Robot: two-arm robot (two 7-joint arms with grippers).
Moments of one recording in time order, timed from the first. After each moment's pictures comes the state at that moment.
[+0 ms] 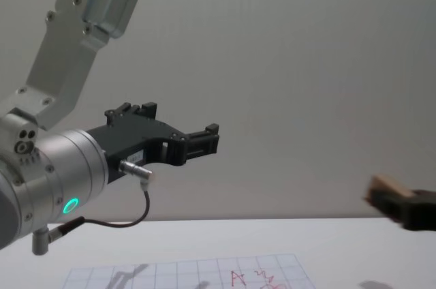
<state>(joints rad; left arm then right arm) -0.24 0.38 0.45 -1.63 -0.20 0.01 -0.01 0.08 0.30 -0.22 -1.58 0.37 0.16 0.27</state>
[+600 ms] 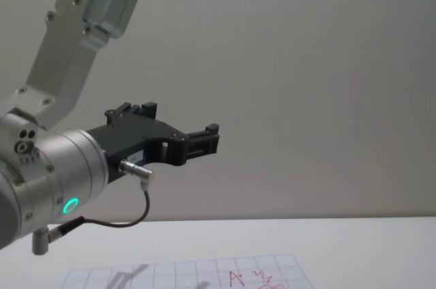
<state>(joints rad) -0.24 0.38 0.45 -1.63 -0.20 0.01 -0.01 -0.11 0.48 -0.11 -1.76 0.42 0.23 0.18</state>
